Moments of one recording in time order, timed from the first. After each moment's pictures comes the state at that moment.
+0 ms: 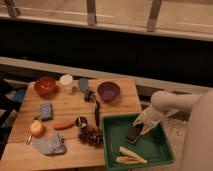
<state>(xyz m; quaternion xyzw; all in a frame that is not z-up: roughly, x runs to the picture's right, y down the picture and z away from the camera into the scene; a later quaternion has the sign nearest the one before) 0.195 0.218 0.795 -0.24 0.27 0.90 0.26</state>
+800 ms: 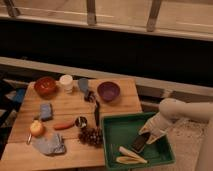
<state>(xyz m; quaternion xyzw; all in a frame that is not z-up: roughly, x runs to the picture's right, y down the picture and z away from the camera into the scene) 0.242 0.255 0.763 -0.24 0.29 0.90 0.24</state>
